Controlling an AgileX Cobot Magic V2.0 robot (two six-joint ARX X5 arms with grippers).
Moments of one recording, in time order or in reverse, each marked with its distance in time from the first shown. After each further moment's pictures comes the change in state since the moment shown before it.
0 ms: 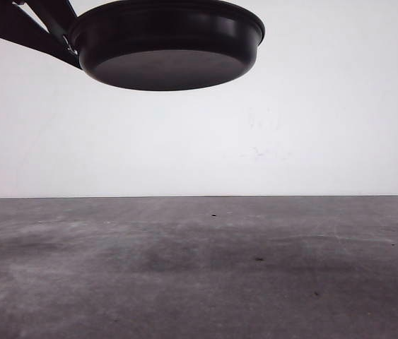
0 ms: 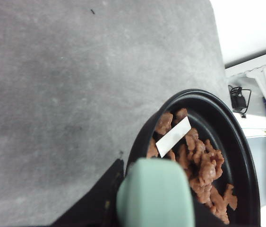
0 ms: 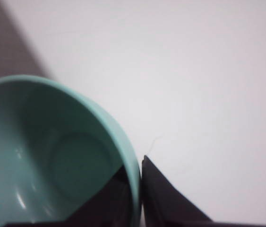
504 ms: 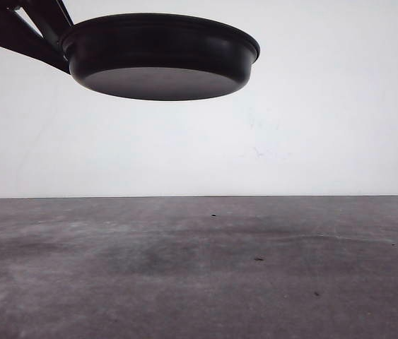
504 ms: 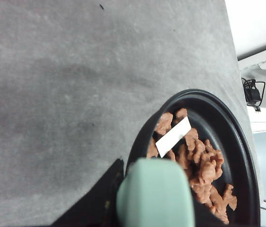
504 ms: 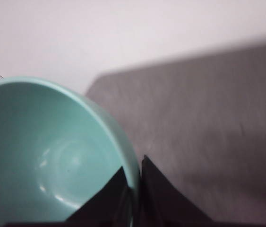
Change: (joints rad) left arm 0.000 0.000 0.000 -0.022 -0.022 0.050; right arm -0.685 -0.134 0.021 -0.353 -0.993 1.195
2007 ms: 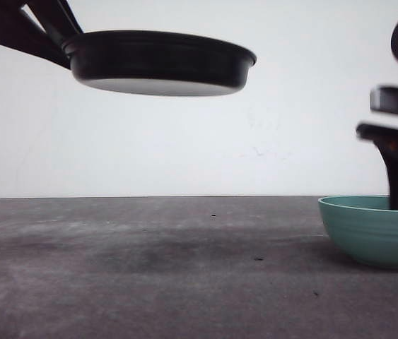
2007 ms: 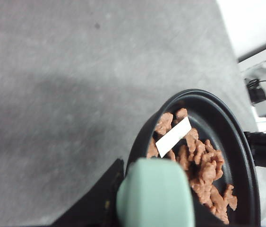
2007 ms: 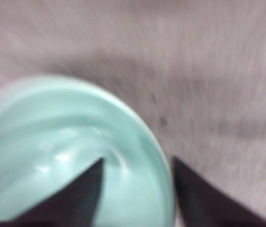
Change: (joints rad) left arm -0.001 0.004 0.000 0.058 -0.023 0.079; right arm -0.143 0.281 -0.315 -0.143 0.308 -0.328
